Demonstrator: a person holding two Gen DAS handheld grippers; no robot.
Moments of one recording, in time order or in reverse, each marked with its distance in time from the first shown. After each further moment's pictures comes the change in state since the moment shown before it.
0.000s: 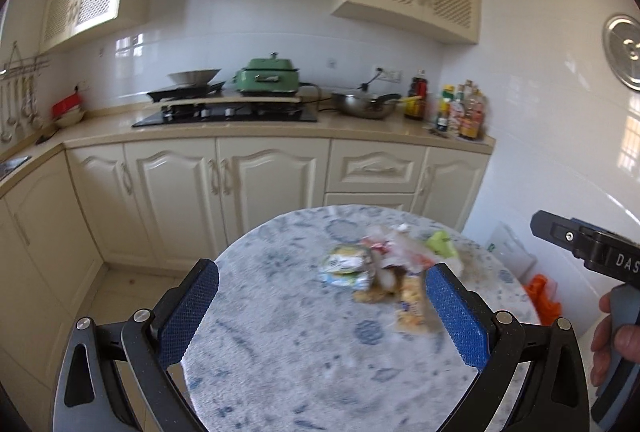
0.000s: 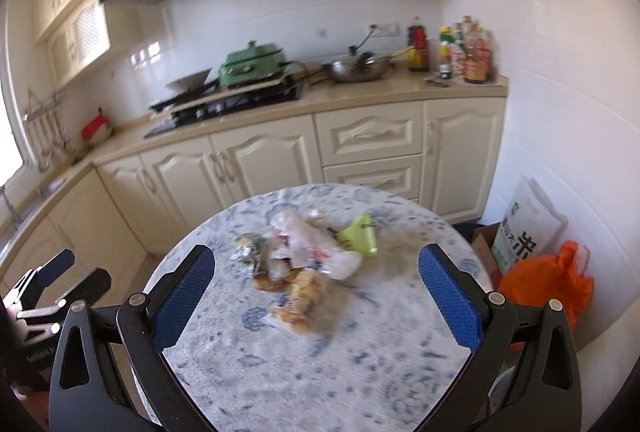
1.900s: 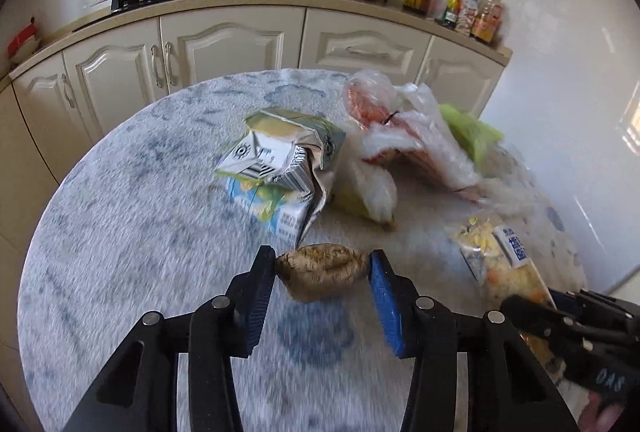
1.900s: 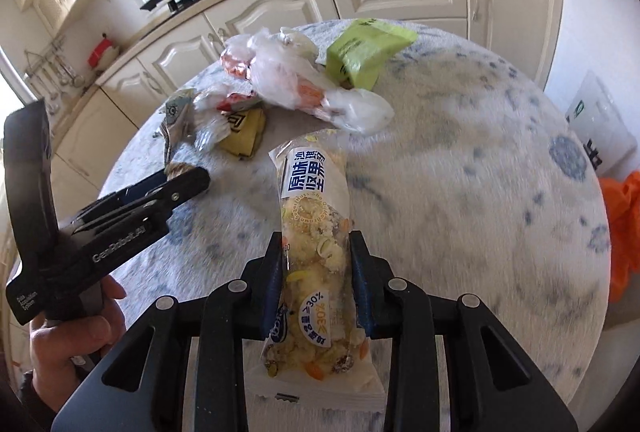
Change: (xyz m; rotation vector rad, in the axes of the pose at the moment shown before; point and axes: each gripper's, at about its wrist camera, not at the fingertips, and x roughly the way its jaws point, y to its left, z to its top) left arm 0.311 -0.070 -0.020 -0.040 0.365 -0.071; right arm 0.138 -0.080 -0.096 0.096 0.412 0.188
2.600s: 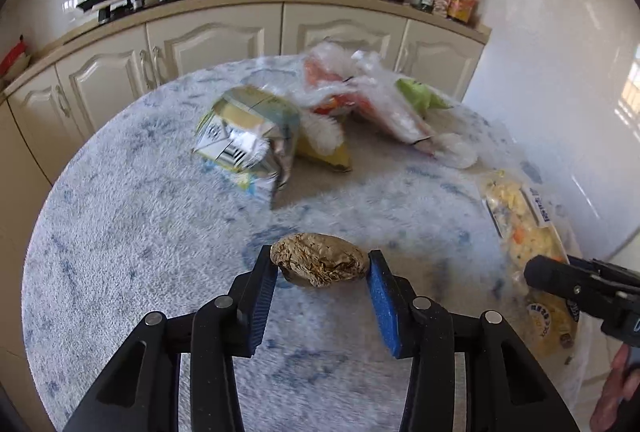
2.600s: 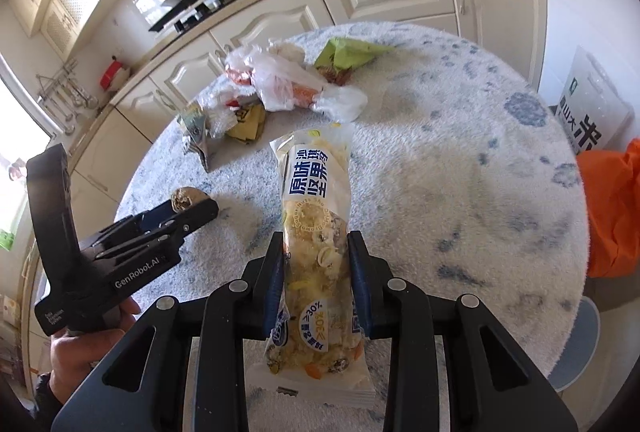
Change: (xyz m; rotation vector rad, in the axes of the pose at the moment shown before) left arm -0.019 -0.038 -0.037 0.085 0.001 0.003; right arm -0.044 -0.021 -0.027 0.053 -0.059 0.044
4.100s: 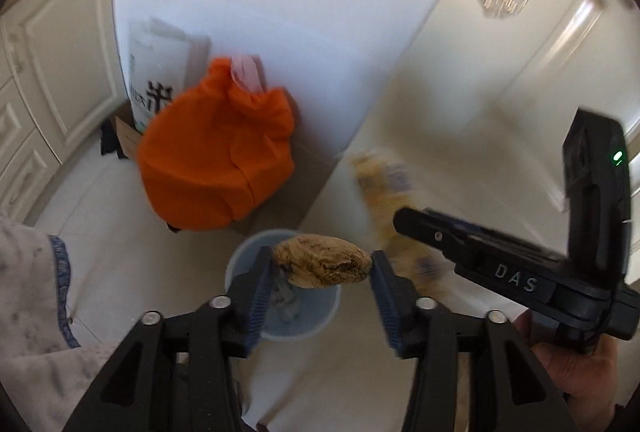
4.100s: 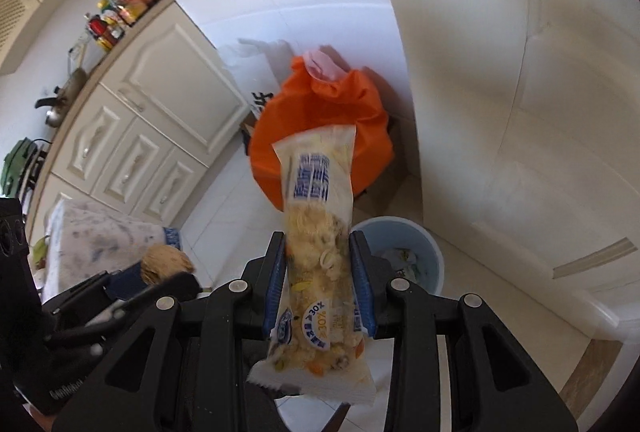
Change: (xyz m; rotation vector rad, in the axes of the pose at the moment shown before) left arm 0.088 -0.468 -0.078 0.644 0.371 -0.647; right arm -0.203 -0.378 -0.161 0.754 -0.221 -0.498
